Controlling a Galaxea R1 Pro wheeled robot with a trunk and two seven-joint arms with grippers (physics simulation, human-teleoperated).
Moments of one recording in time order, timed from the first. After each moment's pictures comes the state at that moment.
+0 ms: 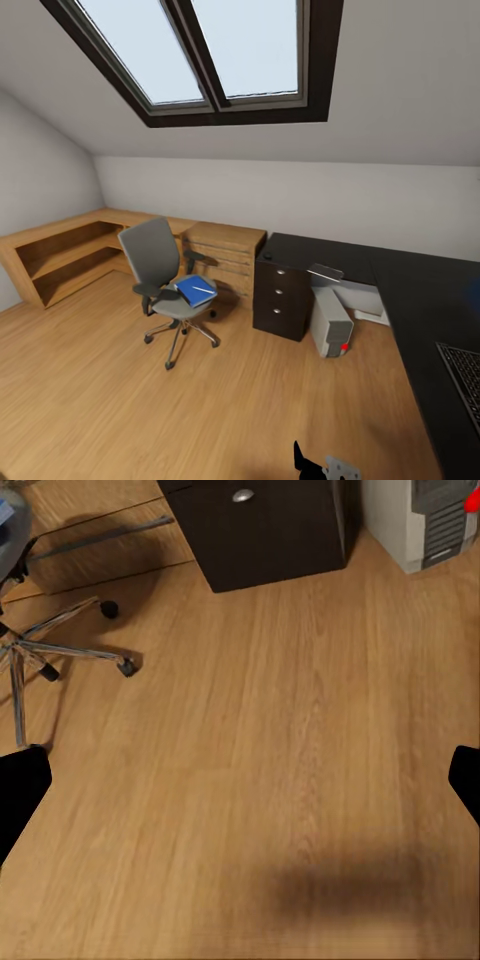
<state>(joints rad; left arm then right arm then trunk) -0.10 0.03 -0.15 -0.50 0.53 -0.04 0.38 -0.33 0.07 0.16 -0.13 -0.60 -0.66 0.20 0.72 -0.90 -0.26</state>
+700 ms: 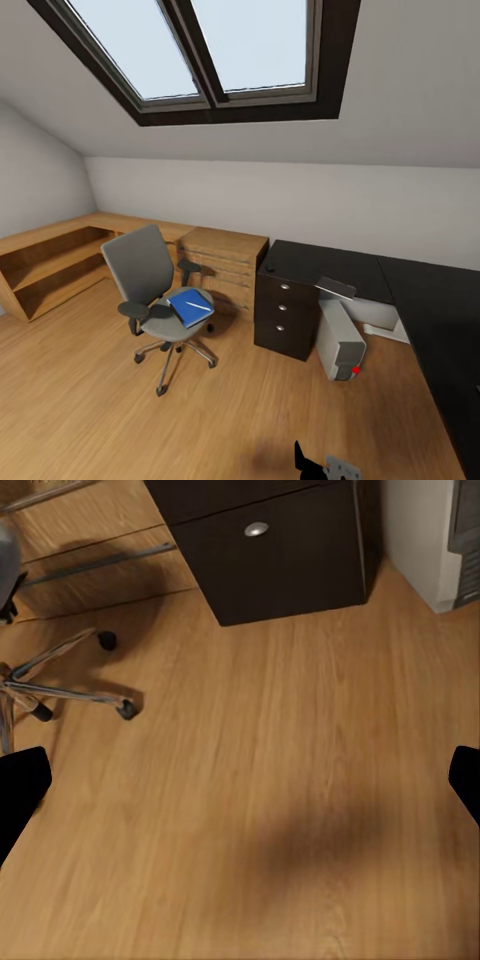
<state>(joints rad) -0.10 0.03 -0.15 -0.50 0.53 -0.04 0.38 -0.33 0.07 0.16 -0.13 -0.60 -0.66 0.20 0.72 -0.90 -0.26</state>
